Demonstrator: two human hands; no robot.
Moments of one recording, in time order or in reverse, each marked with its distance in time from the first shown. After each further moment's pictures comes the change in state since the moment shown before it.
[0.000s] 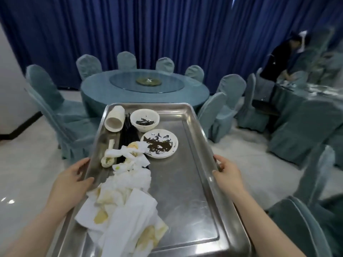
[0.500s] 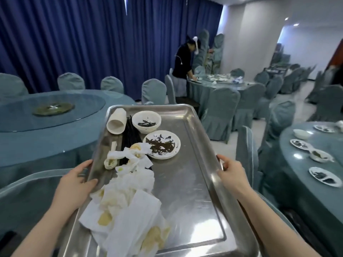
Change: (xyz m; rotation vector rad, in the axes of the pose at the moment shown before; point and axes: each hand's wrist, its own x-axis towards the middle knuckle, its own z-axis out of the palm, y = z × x) left_hand 0.195 0.151 0.197 -0.030 -0.459 0.347; right_hand 0.075 0.050 -0.094 -0.069 0.421 0.317
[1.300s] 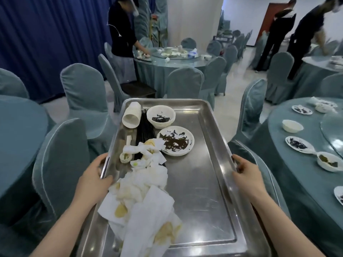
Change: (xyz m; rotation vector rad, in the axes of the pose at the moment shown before) left_hand 0.455 0.112 0.424 0.104 -0.391 0.175; right_hand 0.427 0.158 0.020 -0.033 0.275 0.361
